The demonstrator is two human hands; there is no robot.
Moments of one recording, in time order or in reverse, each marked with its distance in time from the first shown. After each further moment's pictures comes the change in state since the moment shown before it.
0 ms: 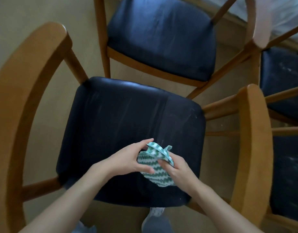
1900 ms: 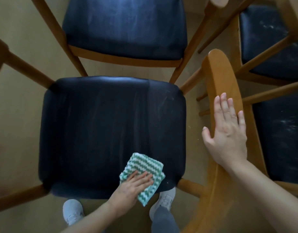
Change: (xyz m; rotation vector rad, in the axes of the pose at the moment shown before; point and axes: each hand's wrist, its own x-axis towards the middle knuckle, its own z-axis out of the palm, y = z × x) left_hand 0.008 -0.088 0.155 0.886 -0.026 0.407; right_hand -0.058 0.037 -0.128 -0.951 0.752 0.094
